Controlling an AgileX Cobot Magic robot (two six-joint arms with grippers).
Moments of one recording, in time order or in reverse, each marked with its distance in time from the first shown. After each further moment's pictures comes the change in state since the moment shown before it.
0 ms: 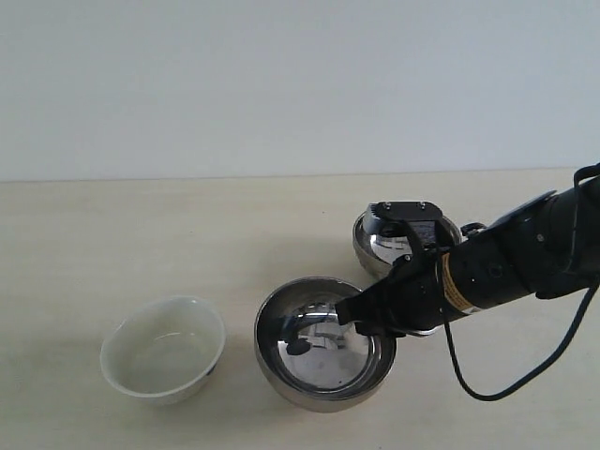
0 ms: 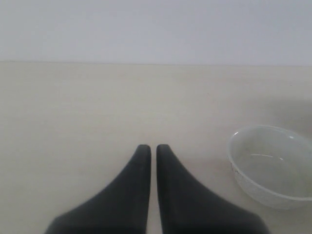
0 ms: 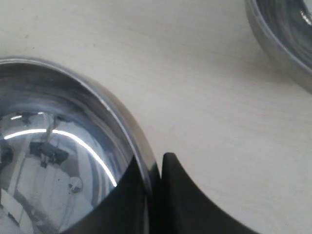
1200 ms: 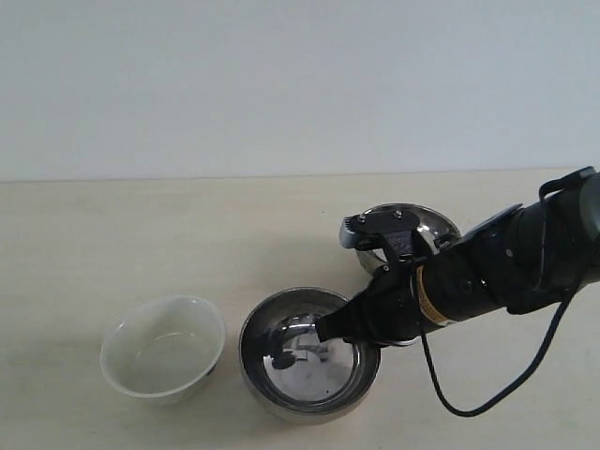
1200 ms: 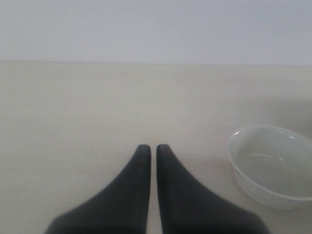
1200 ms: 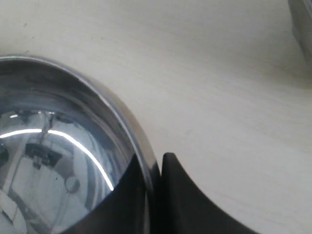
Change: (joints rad) left arm 0.000 0.000 0.000 0.000 0.000 0.000; right arm 0.087 0.022 -0.003 0.024 0.105 -0.019
